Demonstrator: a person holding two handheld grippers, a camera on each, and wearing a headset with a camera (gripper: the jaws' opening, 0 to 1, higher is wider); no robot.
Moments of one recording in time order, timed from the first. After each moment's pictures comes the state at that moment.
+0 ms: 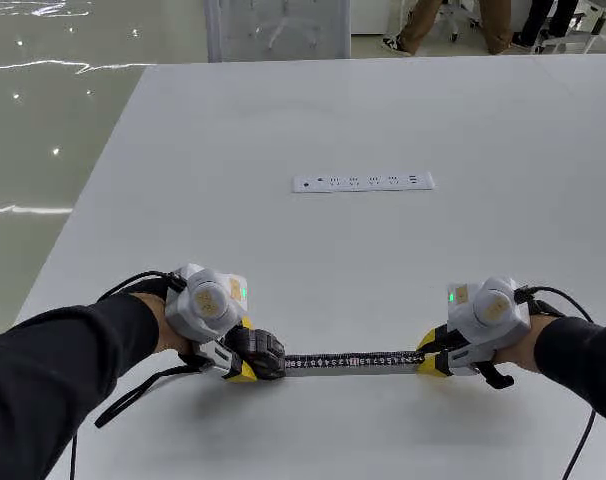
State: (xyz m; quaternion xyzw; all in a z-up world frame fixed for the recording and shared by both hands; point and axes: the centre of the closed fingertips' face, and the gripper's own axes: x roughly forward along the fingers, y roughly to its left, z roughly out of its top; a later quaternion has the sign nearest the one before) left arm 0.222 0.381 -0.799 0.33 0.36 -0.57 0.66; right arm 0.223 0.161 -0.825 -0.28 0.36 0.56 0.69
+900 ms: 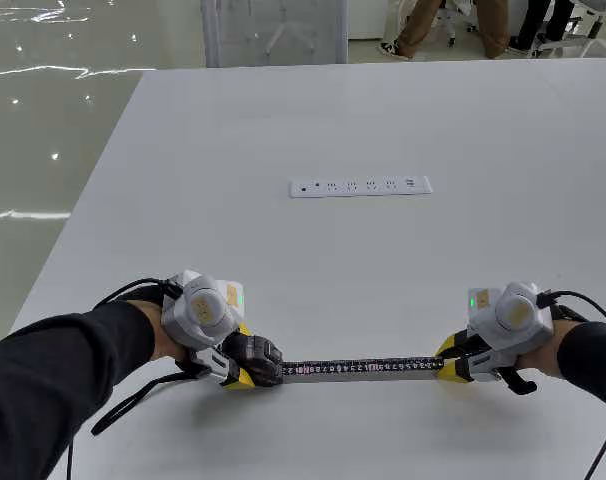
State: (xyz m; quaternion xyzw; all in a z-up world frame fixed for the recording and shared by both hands) left arm 0.222 0.380 -0.798 0.33 0.36 -0.57 0.66; right arm 0.221 0.130 -0.824 -0.29 0.37 0.55 0.69
